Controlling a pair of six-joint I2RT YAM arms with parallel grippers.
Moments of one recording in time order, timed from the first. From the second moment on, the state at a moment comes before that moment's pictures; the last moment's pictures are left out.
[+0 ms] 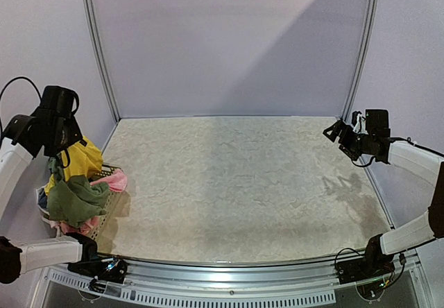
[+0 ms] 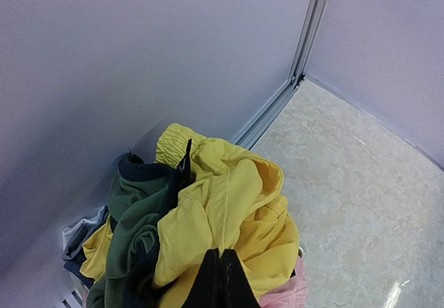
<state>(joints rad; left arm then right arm) -0.22 0.96 1.21 -1.03 -0.73 -0.61 0.01 1.31 0.82 -0.10 -0.32 0.62</state>
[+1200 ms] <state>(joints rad) -0.22 1.20 1.89 -0.95 -0.35 -0.45 0.03 1.20 0.73 0.15 -0.45 0.59</state>
